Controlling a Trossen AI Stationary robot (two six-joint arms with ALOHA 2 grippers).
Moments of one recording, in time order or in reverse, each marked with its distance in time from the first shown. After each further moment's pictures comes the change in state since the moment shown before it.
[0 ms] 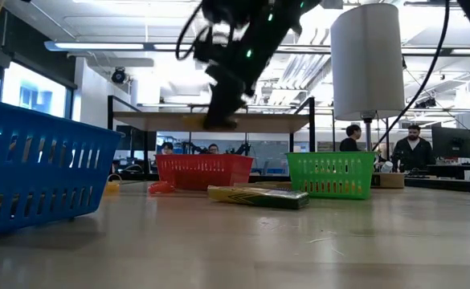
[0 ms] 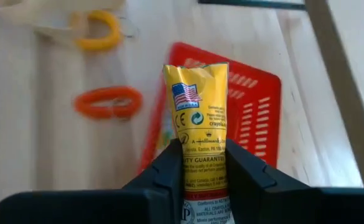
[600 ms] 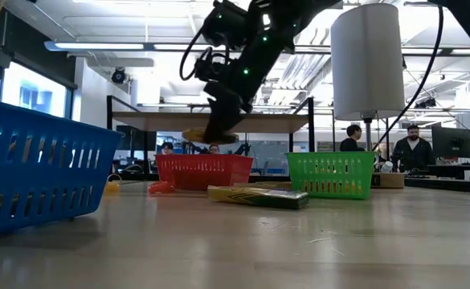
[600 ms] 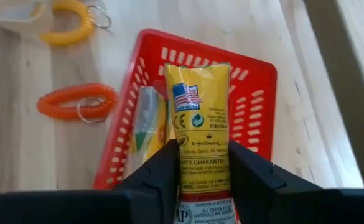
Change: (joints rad) left arm 0.005 0.014 -0.028 0.109 -0.004 -0.107; right arm -0.077 0.050 0.002 0.029 -0.112 -0.007
